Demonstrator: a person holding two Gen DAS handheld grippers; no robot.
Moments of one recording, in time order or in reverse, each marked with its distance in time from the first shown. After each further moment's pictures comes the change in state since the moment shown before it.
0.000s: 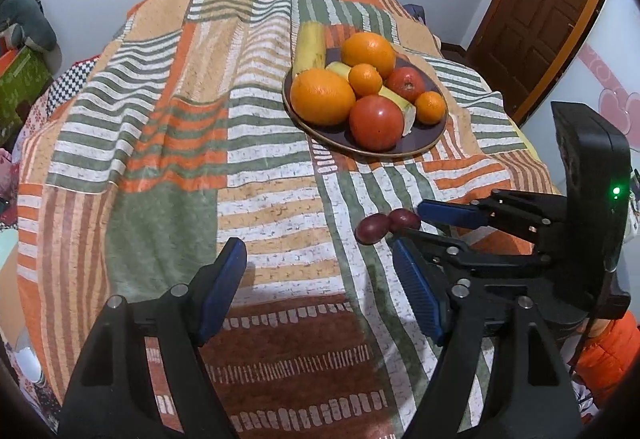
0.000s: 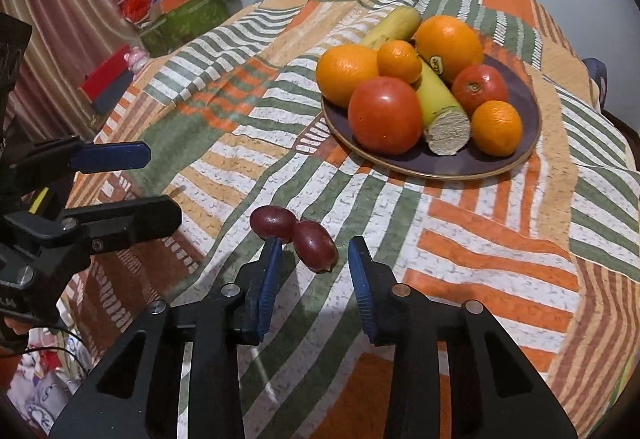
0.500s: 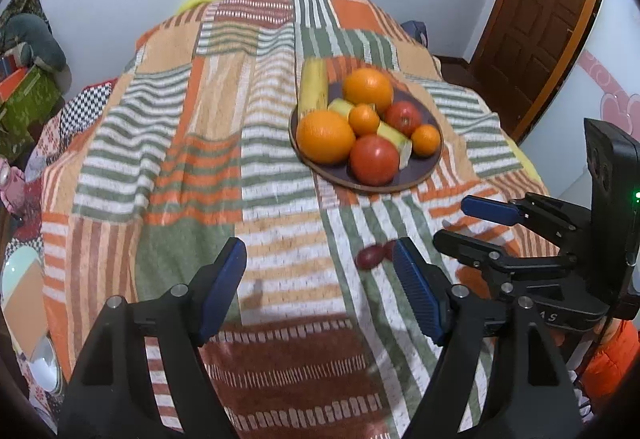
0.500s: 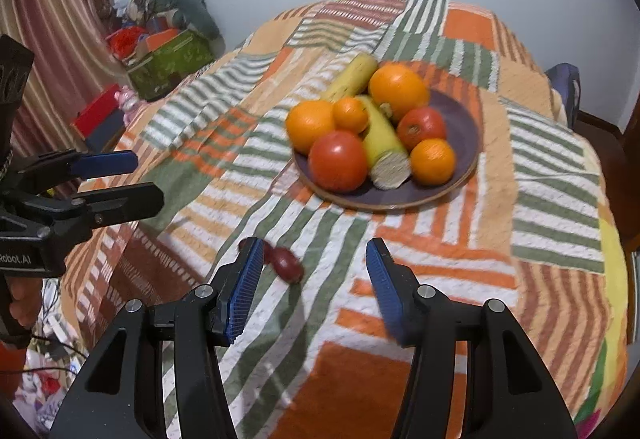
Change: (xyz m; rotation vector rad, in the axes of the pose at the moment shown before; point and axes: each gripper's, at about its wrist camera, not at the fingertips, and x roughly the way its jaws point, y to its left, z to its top) left arm -0.029 -0.005 0.014 0.023 -0.065 0.043; right arm -0.040 -0.013 0.002 0.052 -0.100 -0.025
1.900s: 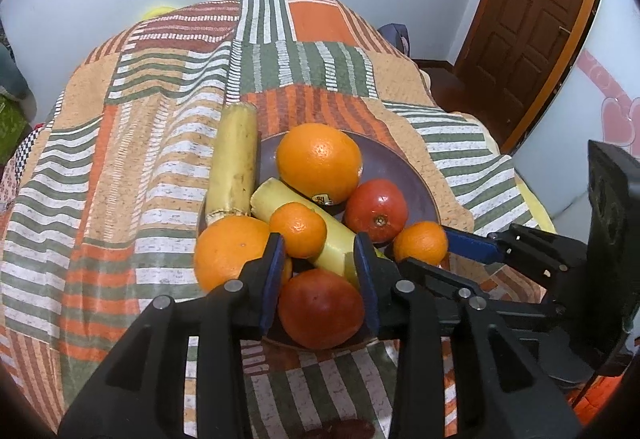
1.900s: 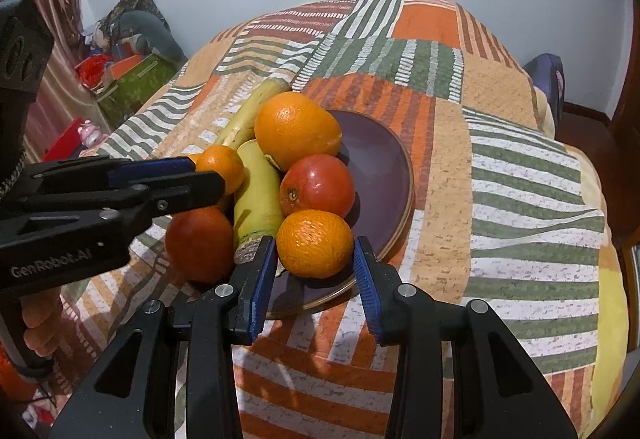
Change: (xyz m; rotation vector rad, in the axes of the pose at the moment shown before) left arm 0.107 -0.046 0.100 0.049 -0.036 -0.060; right arm 0.027 -0.086 0.039 0.085 -0.061 -0.053
